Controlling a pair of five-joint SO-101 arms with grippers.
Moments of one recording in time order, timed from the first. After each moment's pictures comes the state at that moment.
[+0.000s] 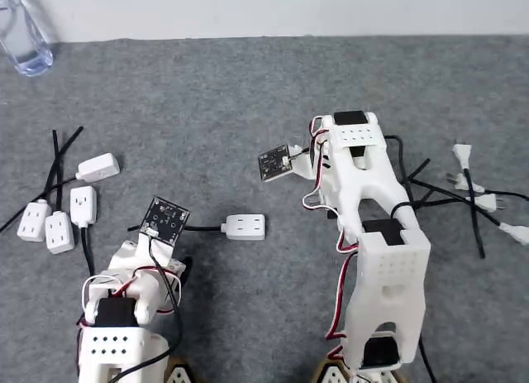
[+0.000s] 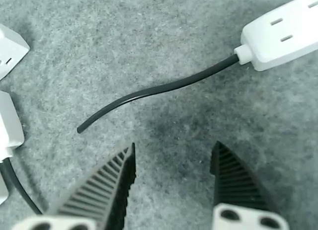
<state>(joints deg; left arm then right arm) -5.3 -76.1 89.9 55.1 -18.9 -8.5 35.3 -14.9 85.0 89.9</state>
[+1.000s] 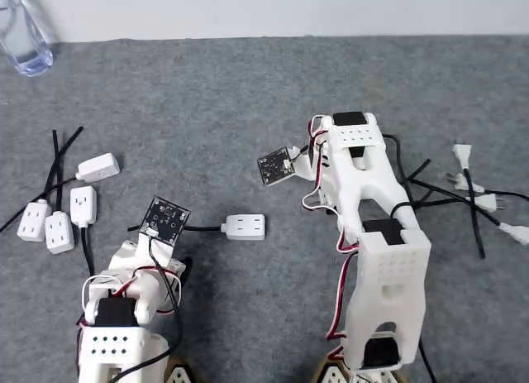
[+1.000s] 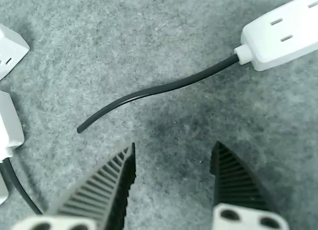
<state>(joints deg) -5.3 -76.1 89.9 55.1 -18.9 -7.6 36.5 -14.9 81.4 97.0</state>
